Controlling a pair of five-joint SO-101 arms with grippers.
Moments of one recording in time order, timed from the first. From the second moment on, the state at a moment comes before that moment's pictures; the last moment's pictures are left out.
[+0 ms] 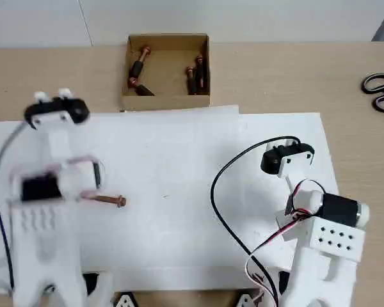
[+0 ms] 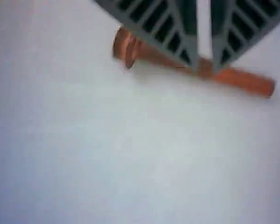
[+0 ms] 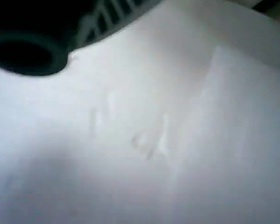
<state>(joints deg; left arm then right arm) -10.9 -35.5 31.3 84.4 8.2 13.5 -49.8 47.8 88.7 32.3</state>
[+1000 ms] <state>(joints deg) -7.2 7.0 1.7 99.1 -70.2 21.5 -50.4 48.2 84.2 32.3</state>
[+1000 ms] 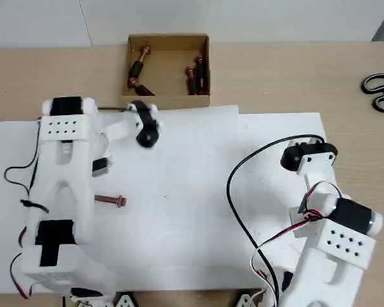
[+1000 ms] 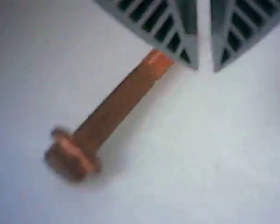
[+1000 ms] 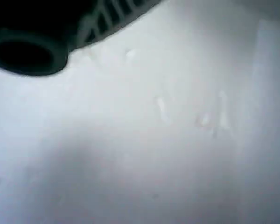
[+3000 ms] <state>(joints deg) -4.5 1.9 17.3 97.8 -76.8 21.5 -50.4 51.3 78.7 34.0</state>
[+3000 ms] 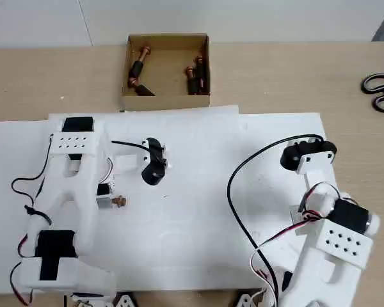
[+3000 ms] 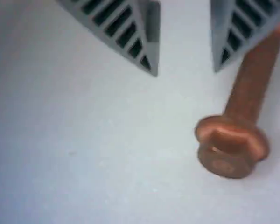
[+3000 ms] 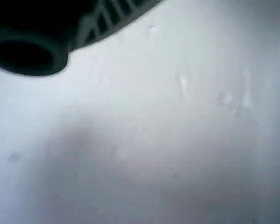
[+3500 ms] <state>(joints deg) -4.5 5.5 17.0 96.2 -76.8 21.5 -50.4 51.3 78.7 34.0</state>
